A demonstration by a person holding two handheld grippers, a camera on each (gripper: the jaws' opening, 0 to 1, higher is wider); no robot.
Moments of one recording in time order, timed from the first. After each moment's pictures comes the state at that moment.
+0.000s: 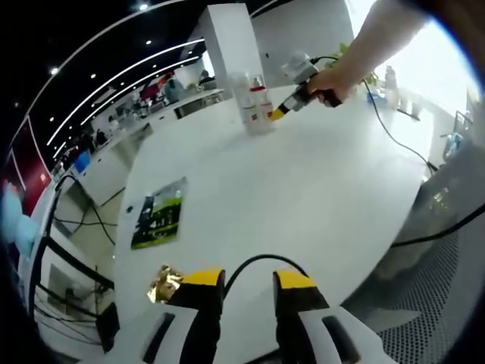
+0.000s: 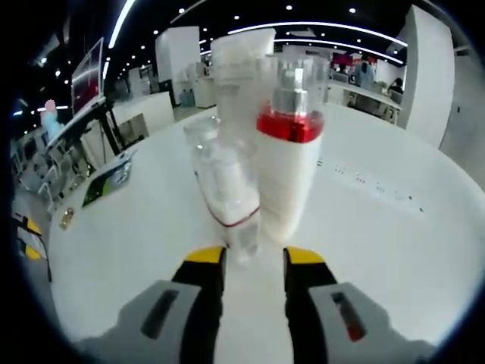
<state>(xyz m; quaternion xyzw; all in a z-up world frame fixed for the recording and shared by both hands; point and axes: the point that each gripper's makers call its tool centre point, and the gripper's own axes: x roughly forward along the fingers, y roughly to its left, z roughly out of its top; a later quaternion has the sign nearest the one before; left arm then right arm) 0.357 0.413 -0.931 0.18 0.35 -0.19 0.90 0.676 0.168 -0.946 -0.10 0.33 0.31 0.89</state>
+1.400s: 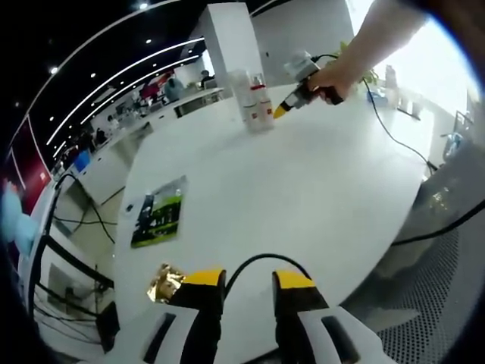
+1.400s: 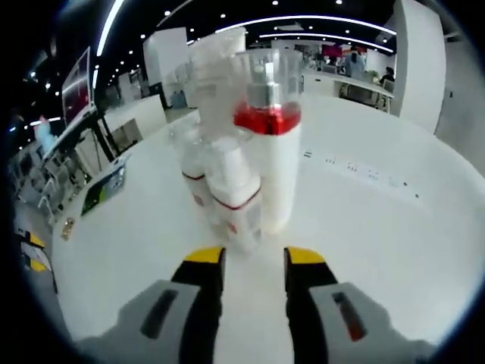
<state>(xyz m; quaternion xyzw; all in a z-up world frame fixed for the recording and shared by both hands) 0.357 0.414 -0.932 0.17 0.35 -0.18 0.90 0.666 0.159 -0.951 -0.08 0.36 0.29 0.88</state>
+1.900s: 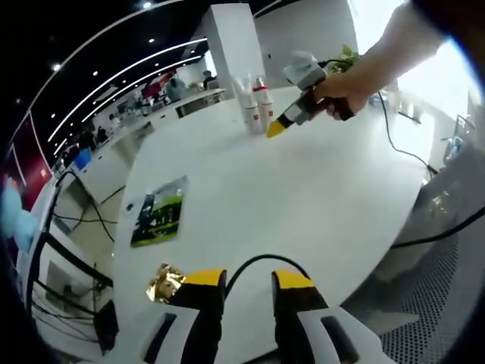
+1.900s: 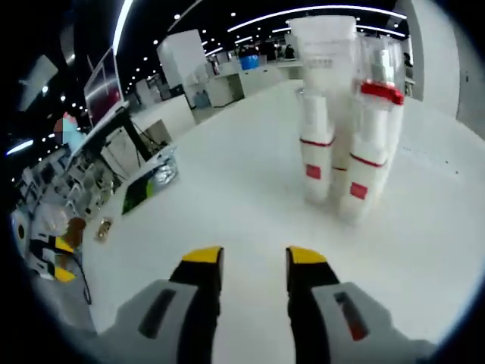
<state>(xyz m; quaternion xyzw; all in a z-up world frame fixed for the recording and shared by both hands) 0.357 0.414 -0.931 0.16 0.35 -0.18 0.91 0.599 0.265 -0.947 -0.03 0.36 0.38 0.85</state>
